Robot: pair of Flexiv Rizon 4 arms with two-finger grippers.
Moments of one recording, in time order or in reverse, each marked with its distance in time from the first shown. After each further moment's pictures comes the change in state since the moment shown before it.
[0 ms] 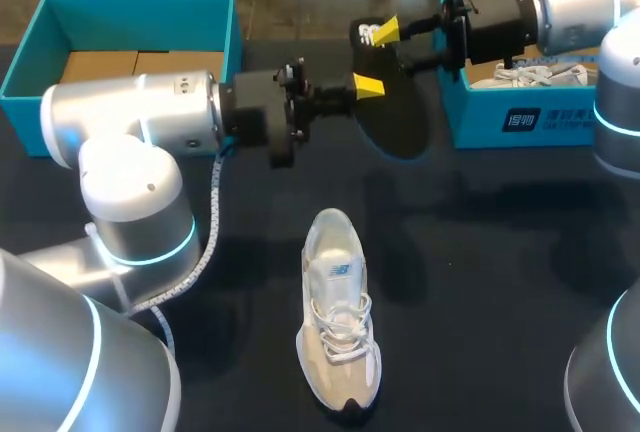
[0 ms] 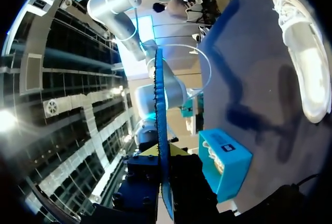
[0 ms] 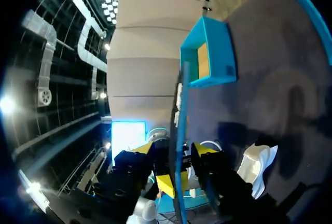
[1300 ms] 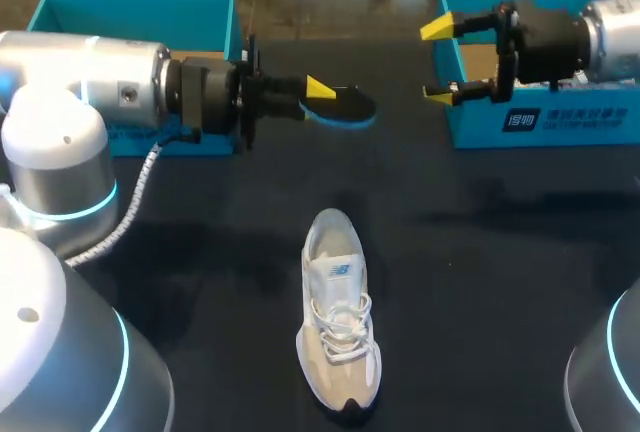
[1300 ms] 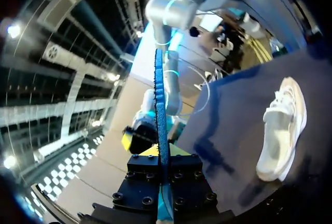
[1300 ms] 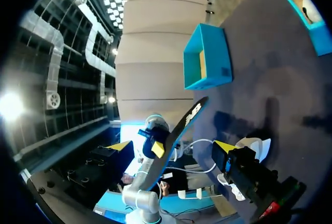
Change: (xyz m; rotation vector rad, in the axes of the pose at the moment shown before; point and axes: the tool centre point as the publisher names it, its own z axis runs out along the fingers) left arm 0.000 -0.005 -0.058 0.135 0.138 -0.567; right arm -0.024 -0.017 -0.061 -0.038 0.088 0.022
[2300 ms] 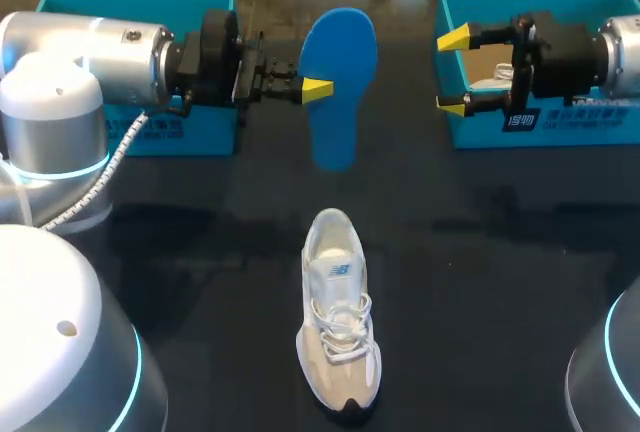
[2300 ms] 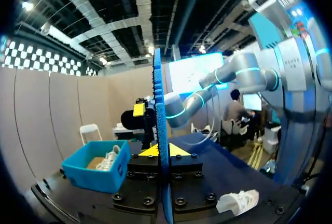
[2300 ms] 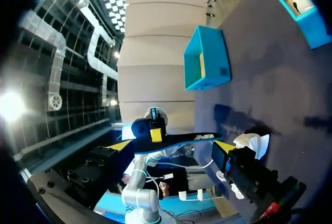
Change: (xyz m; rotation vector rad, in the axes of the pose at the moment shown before) left arm -0.007 -0.001 -0.001 0.071 0.041 -0.989; right arm -0.004 -0.014 -0.010 -0.022 0.010 -0.001
